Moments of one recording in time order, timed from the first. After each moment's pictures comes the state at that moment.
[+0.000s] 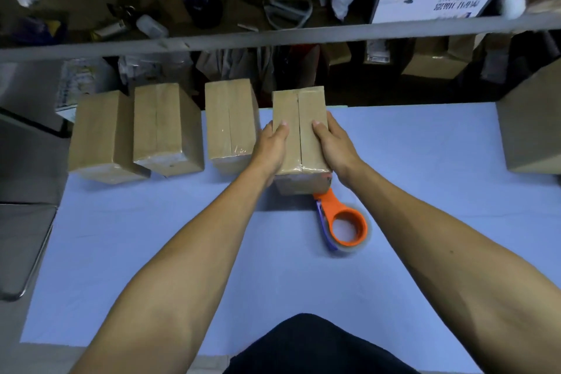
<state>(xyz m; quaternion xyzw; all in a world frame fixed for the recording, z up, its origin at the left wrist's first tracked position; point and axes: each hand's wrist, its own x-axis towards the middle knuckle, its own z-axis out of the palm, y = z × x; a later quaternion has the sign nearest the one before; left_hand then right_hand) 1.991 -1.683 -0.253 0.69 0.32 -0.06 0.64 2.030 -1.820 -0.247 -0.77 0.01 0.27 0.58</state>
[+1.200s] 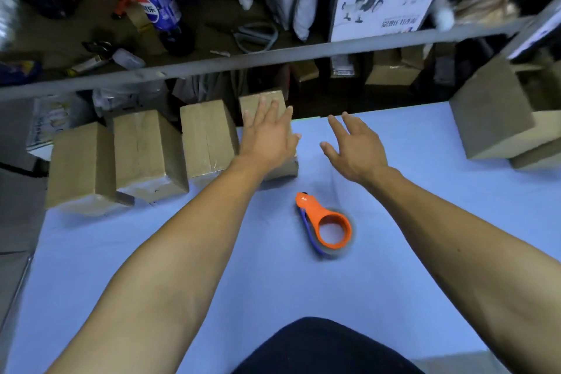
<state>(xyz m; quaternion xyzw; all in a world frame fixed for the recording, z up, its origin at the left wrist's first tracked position) 2.018 -1.696 -0.199 0.99 -0.01 -0.09 0.07 2.032 -1.897 -0.225 -0.98 -0.14 0.10 0.09</state>
